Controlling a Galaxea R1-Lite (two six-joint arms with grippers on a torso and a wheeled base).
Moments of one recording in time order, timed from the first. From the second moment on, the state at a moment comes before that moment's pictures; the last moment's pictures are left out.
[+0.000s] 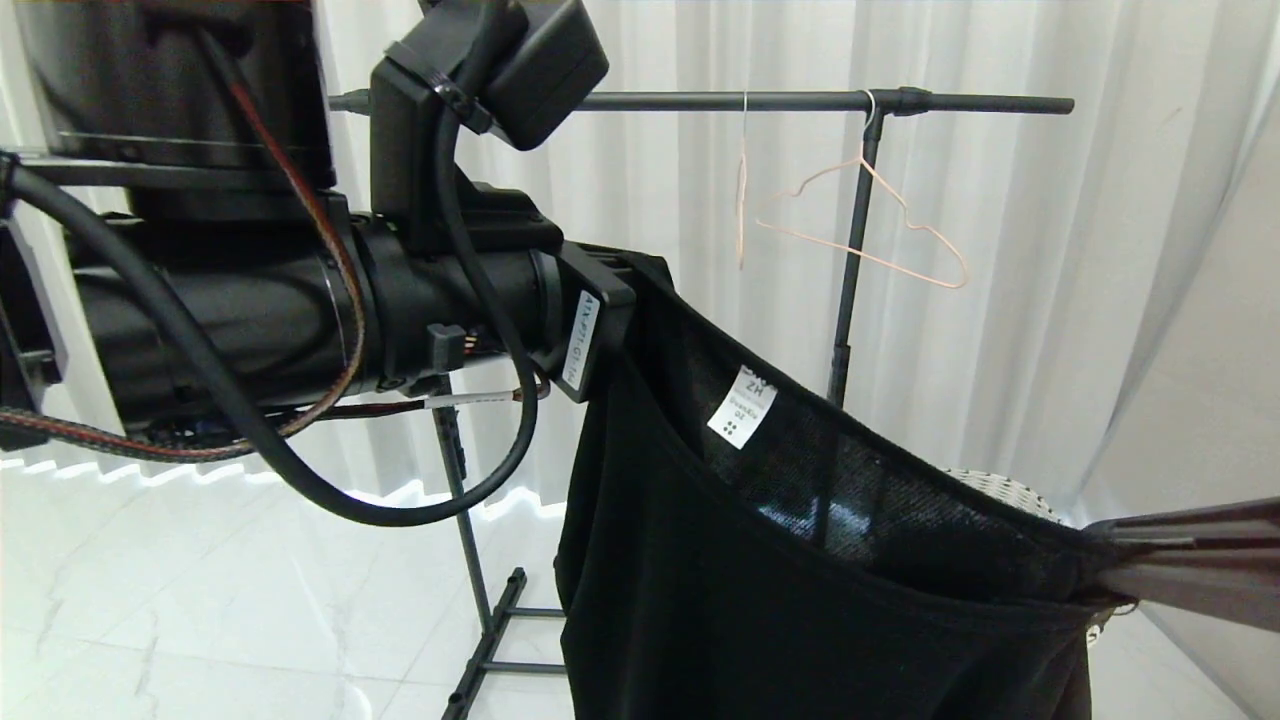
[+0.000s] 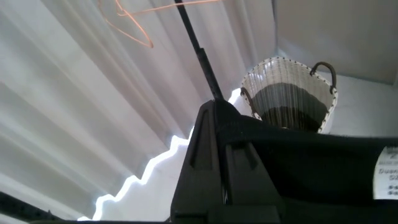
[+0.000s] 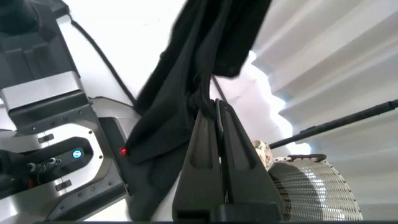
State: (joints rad) left arm -0.75 1.52 -1.26 -0.07 0.01 0.31; right arm 1.24 1.18 -1.27 0.59 -0.21 -0.13
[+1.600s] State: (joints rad) left arm -1.01 1.16 -0.85 -0.07 0.14 0.29; right arm 1.00 1.33 -1.20 0.04 -0.22 -0.13
